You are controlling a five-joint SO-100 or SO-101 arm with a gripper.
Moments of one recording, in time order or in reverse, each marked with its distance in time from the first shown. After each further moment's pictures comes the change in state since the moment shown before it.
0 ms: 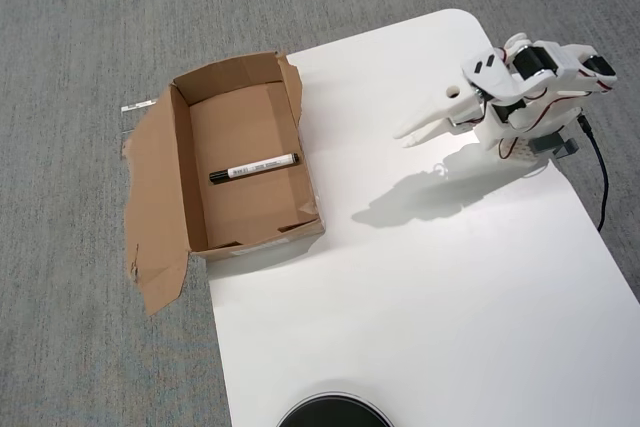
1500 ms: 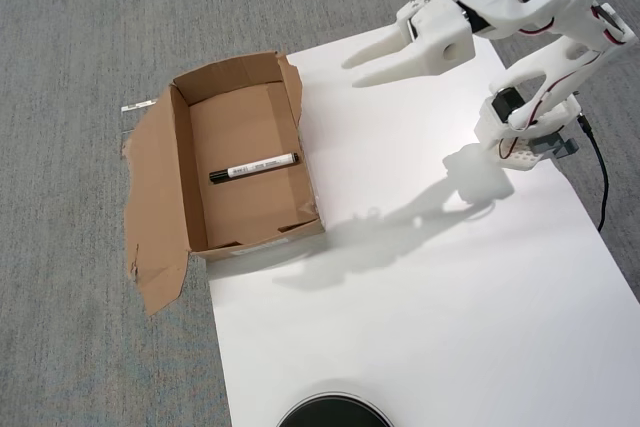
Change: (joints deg) arm -0.4 -57.7 -68.6 0.1 -65.2
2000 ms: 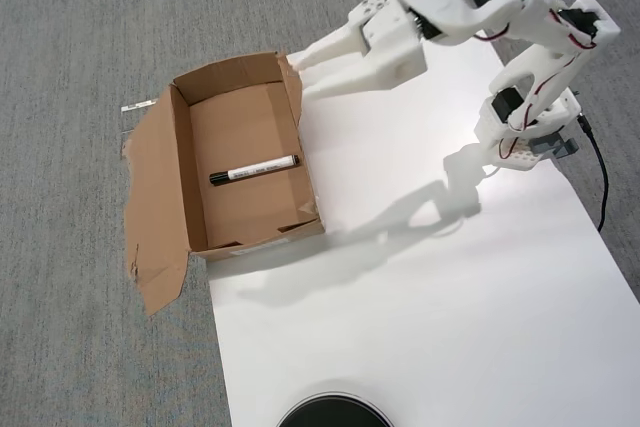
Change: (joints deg) arm 0.0 -20.6 -20.7 0.0 -17.8
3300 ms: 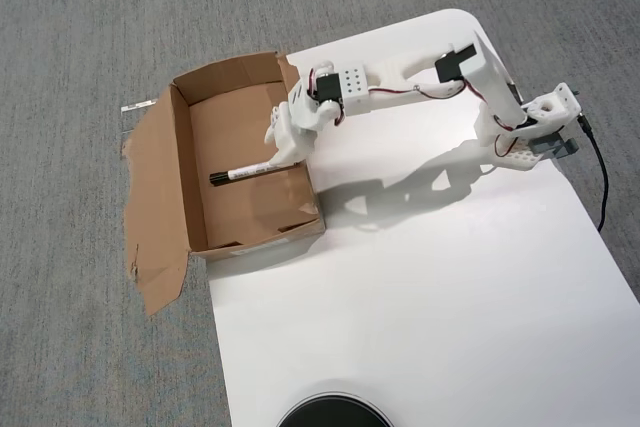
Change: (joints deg) arm 9.6 -56.8 -19.3 0.0 -12.9
